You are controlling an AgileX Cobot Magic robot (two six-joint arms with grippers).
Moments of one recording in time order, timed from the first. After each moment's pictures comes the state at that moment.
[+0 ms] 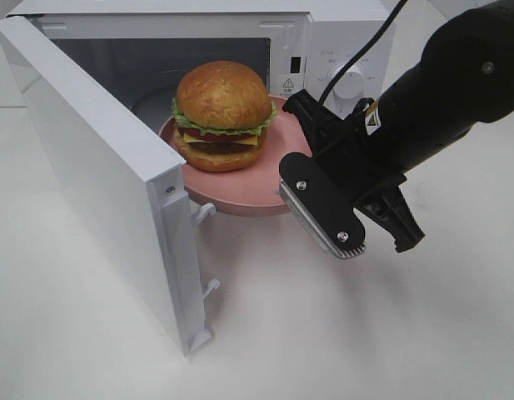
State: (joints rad) left arm 0.01 0.00 -0.51 -0.01 1.07 0.01; right arm 0.62 1.58 -0.93 -0.02 0.40 -1.60
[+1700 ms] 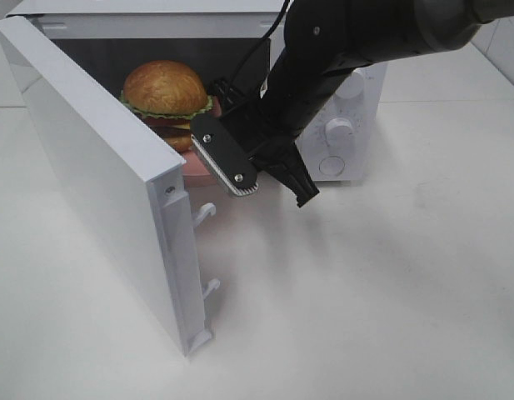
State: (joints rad) left arm 0.01 0.00 -0.51 -0.01 1.07 0.01; right arm 0.62 1.98 -1.41 0.14 0.53 -1.72
